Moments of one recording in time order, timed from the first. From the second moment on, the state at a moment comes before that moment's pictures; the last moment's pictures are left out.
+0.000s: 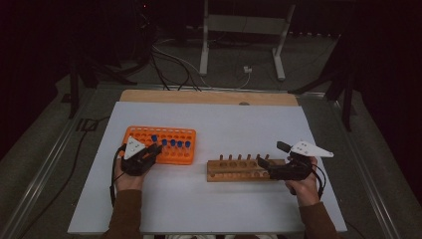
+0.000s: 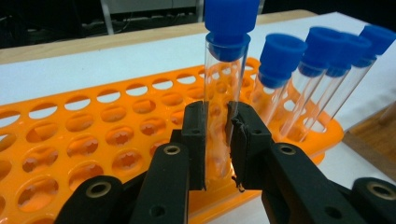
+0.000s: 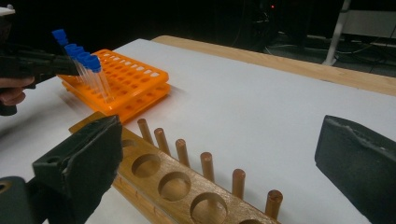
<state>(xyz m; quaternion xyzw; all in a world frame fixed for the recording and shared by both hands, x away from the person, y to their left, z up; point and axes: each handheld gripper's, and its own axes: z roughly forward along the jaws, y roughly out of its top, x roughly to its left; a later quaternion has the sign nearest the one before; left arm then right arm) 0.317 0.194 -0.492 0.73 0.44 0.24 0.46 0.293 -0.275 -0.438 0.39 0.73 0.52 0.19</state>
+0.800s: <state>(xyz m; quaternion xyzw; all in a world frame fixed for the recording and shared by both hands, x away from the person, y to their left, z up) 0.318 0.188 -0.497 0.75 0.45 0.24 0.42 0.292 -0.274 -0.440 0.39 0.74 0.52 0.18</state>
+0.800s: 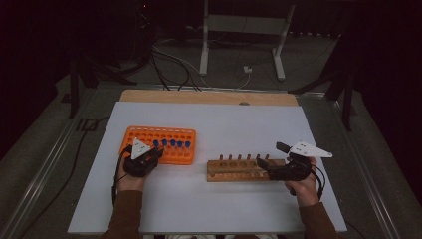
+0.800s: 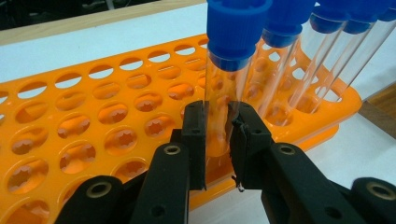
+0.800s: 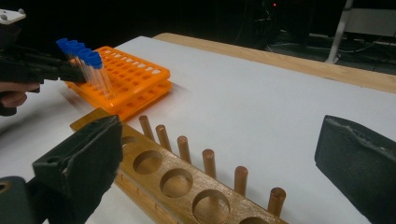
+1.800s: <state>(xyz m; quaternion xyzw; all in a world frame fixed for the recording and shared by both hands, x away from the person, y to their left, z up) 0.303 0.199 -0.480 0.71 0.47 0.21 0.48 0.292 -0.279 -0.439 0.39 0.73 0.53 0.19</state>
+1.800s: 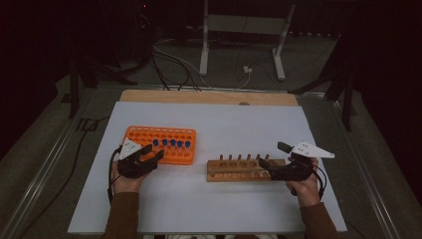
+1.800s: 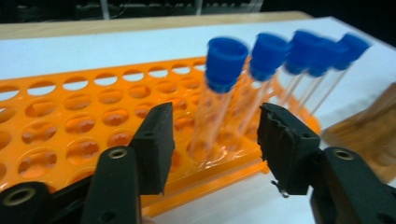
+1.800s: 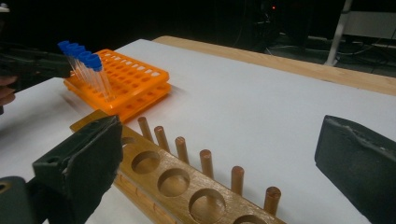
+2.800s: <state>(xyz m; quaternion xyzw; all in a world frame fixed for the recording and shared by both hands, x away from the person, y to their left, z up) 0.261 0.212 -0.457 0.67 0.45 0.29 0.51 0.282 -0.306 -0.443 0.39 0.71 0.55 0.22</state>
